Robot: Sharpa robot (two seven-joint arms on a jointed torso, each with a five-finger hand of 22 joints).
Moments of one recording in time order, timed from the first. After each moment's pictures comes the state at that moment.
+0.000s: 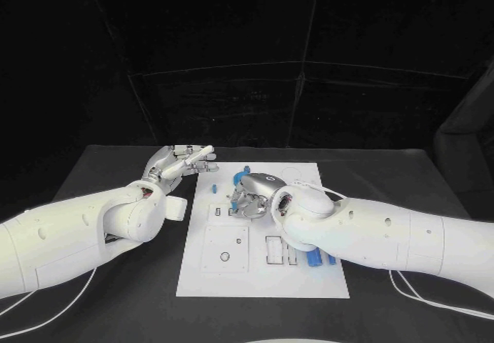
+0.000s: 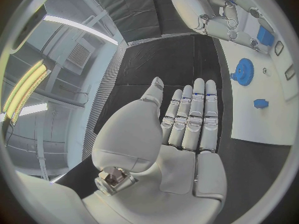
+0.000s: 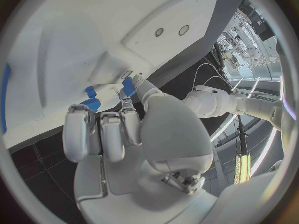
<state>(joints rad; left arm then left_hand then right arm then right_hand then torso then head) 1.21 -0.83 -0.14 1.46 0.05 -0.31 0.52 1.34 0.06 -0.06 0.06 0.05 0.99 0.21 0.10 0.07 1.06 0.16 0.13 0.07 1.11 0.12 0.19 0.14 0.18 0.91 0.23 0.32 0.12 1.12 -0.51 -0.04 1.46 -1.52 -0.31 -0.34 1.34 -0.02 0.25 0.02 0.17 1.07 0.13 0.14 0.09 1.45 0.02 1.38 1.31 1.47 -0.04 1.53 1.31 0.06 1.44 0.07 1.46 1.29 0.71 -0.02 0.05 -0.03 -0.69</state>
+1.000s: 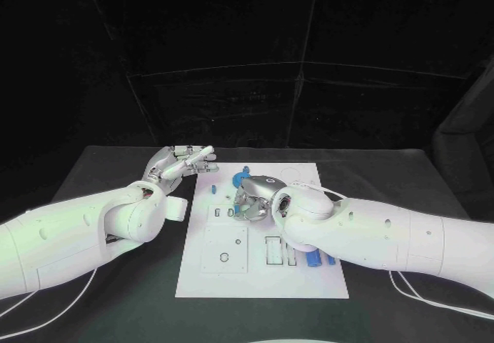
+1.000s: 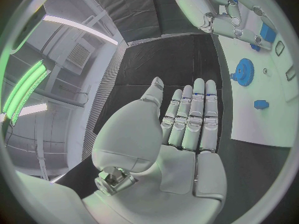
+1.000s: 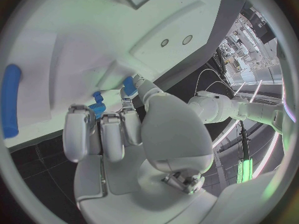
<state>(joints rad) 1.21 -0.82 -0.14 1.45 0.05 -0.31 0.52 1.34 0.06 -0.06 0.06 0.05 1.00 0.21 0.10 0.07 1.07 0.16 0.13 0.07 1.11 0.12 0.18 0.14 0.18 0.91 0.23 0.32 0.12 1.12 -0.51 -0.04 1.46 -1.54 -0.26 -0.37 1.32 -0.04 0.25 0.02 0.17 1.08 0.12 0.13 0.09 1.45 0.03 1.38 1.31 1.47 -0.04 1.53 1.31 0.06 1.44 0.07 1.46 1.29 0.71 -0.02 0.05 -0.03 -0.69</state>
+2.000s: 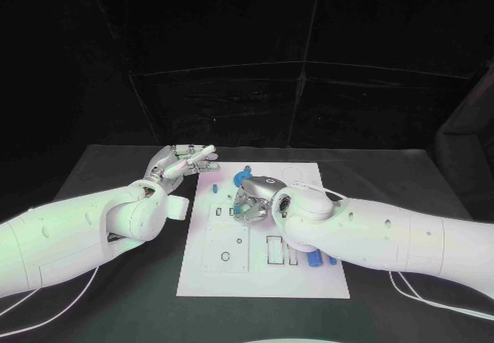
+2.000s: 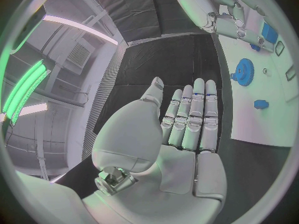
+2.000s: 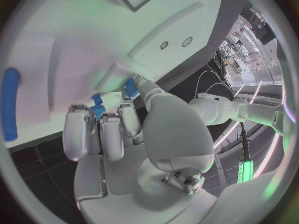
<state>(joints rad) 1.21 -0.82 -0.14 1.45 0.06 -0.31 0.52 1.34 0.06 -0.07 0.05 0.05 1.00 0.21 0.10 0.07 1.07 0.16 0.13 0.07 1.11 0.12 0.18 0.14 0.18 0.91 0.23 0.32 0.12 1.12 -0.51 -0.04 1.46 -1.55 -0.25 -0.37 1.27 -0.10 0.21 0.04 0.22 1.01 0.14 0.08 0.07 1.40 0.06 1.30 1.31 1.47 -0.02 1.53 1.31 0.06 1.43 0.08 1.46 1.28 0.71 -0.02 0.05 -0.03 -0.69</state>
